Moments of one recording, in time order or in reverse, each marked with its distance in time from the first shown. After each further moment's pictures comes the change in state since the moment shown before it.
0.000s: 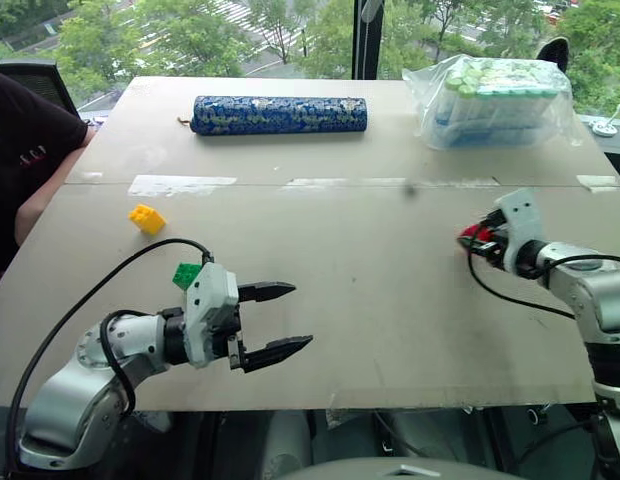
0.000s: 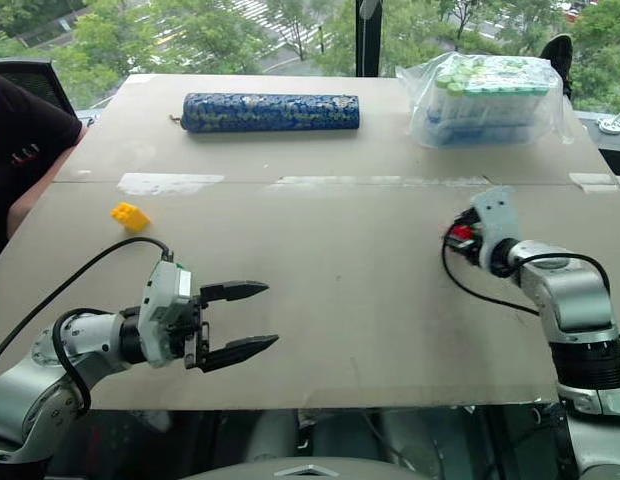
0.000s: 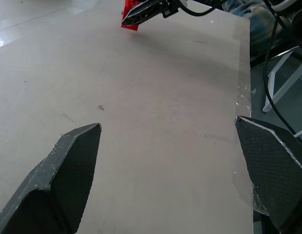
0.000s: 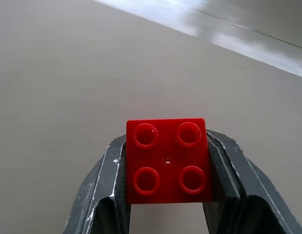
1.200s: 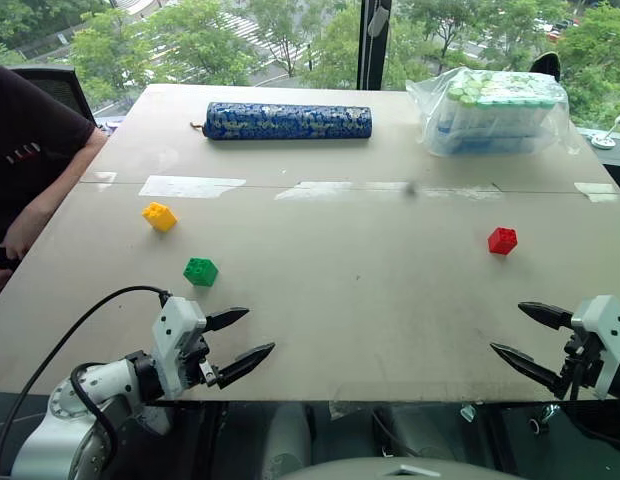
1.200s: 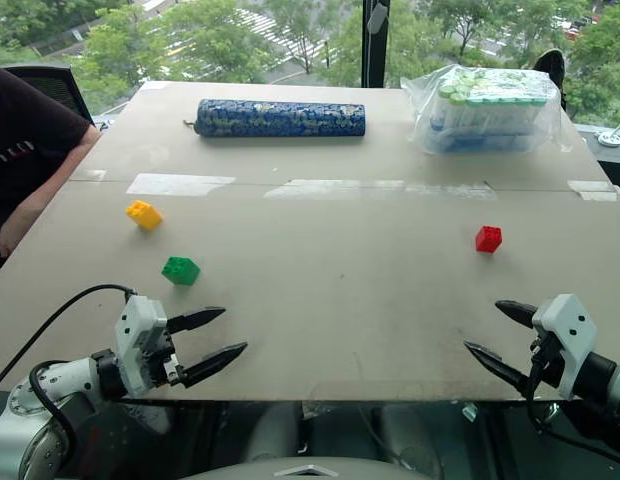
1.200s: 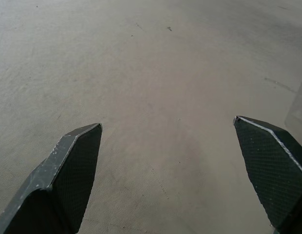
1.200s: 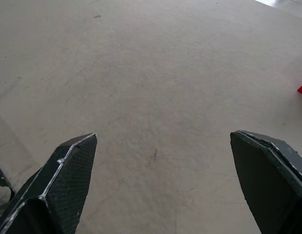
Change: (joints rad) left arm 0.218 -0.106 0.089 0.134 0.155 -0.118 0.056; right arm 0.907 -0.065 -0.522 -0.387 0.172 -0.361 0.192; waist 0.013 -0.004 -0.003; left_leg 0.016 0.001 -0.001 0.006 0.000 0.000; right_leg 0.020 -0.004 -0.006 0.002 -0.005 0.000
